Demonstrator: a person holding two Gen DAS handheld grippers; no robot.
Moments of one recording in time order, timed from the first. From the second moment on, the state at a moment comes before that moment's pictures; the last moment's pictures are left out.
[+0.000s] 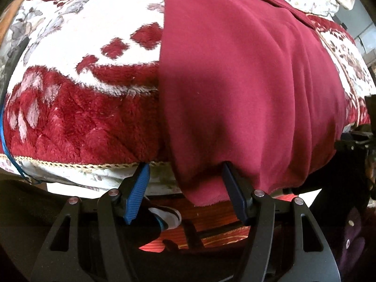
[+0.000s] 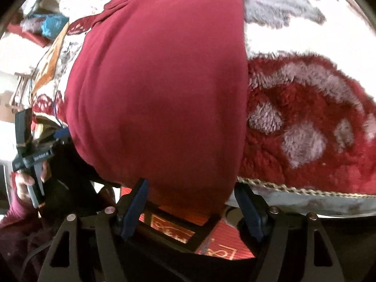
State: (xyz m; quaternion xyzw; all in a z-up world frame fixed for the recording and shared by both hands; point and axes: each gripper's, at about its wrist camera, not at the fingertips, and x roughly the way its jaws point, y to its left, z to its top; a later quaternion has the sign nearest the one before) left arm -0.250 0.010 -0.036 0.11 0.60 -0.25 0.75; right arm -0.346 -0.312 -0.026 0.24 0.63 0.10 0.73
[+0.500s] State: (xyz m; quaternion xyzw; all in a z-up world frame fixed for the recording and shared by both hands) left arm -0.254 0.013 0.010 0.07 0.58 -0.32 0.75; right arm -0.351 -0.297 0.018 0.22 0.58 0.18 0.76
